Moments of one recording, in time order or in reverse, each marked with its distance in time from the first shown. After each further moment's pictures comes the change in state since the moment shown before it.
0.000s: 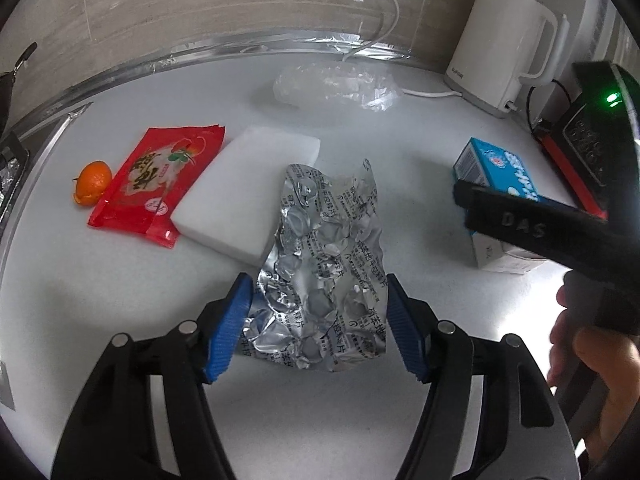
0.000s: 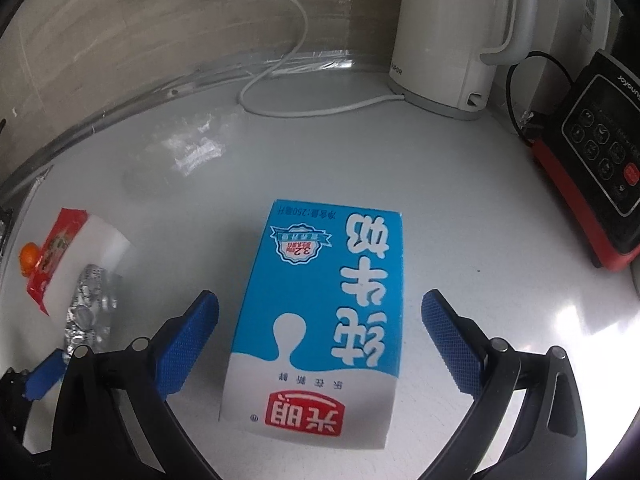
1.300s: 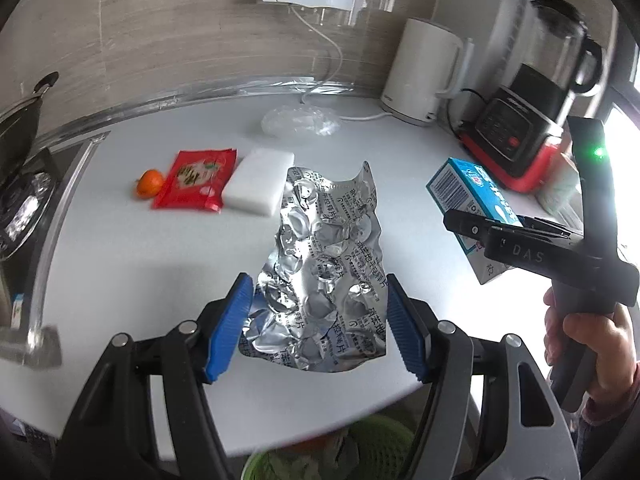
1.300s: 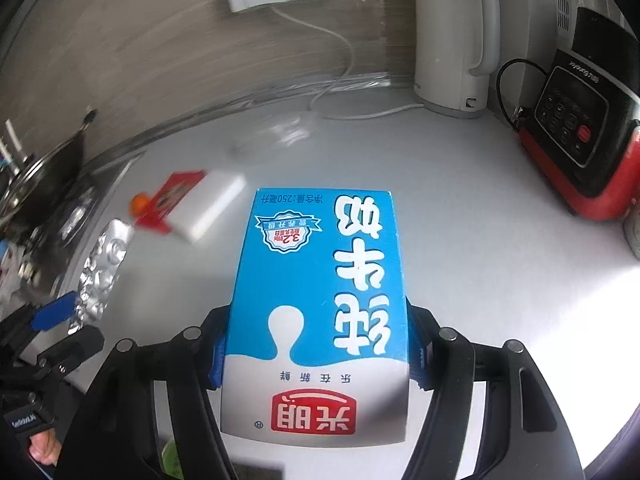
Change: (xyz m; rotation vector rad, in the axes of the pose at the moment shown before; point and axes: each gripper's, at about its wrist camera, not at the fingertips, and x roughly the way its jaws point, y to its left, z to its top) left arm -0.142 0.022 -0.066 0.106 -0.092 -0.131; right arm -0.136 -0.010 -0.085 -0.042 -0.056 0.210
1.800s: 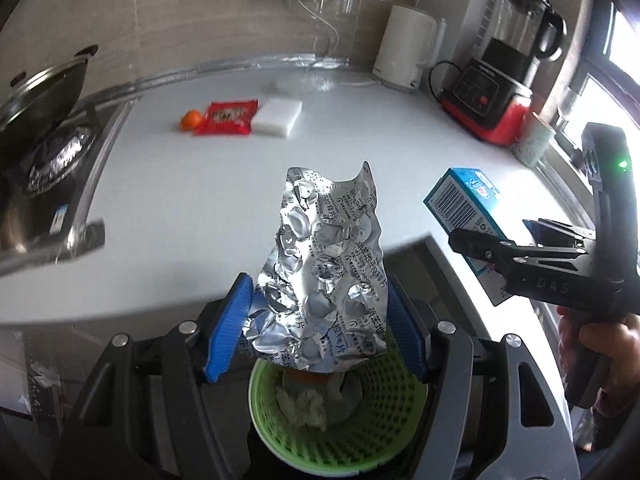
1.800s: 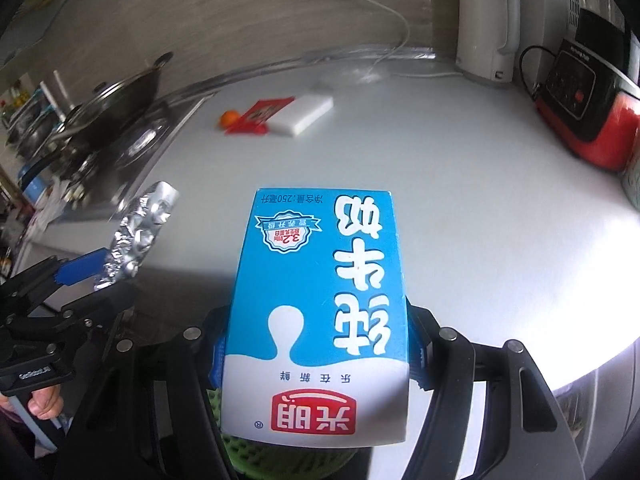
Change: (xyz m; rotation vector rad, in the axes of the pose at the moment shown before) left arm -0.088 0.006 -0.102 0.014 0.055 0.013; right arm -0.086 0.063 -0.117 -0.082 0.075 0.101
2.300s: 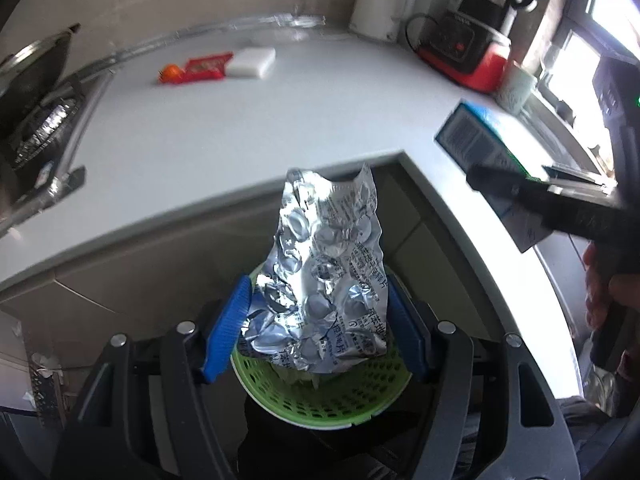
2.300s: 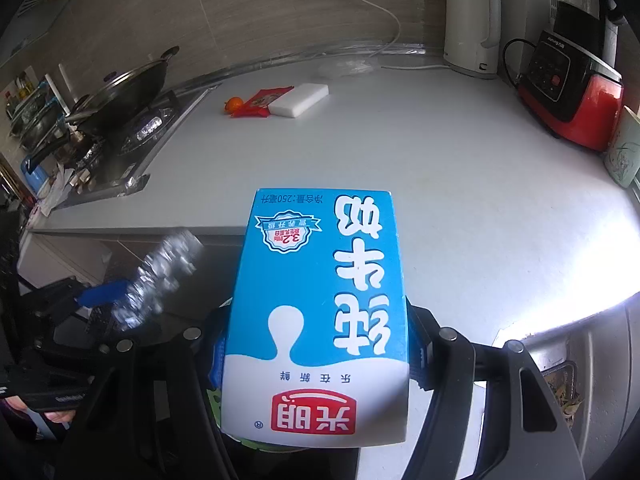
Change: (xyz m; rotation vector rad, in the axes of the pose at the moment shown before) left arm 0.007 -0.019 -0.056 0.052 0.126 -0.035; right arm -0.032 0.000 -0.039 0.000 -0.003 -0.016
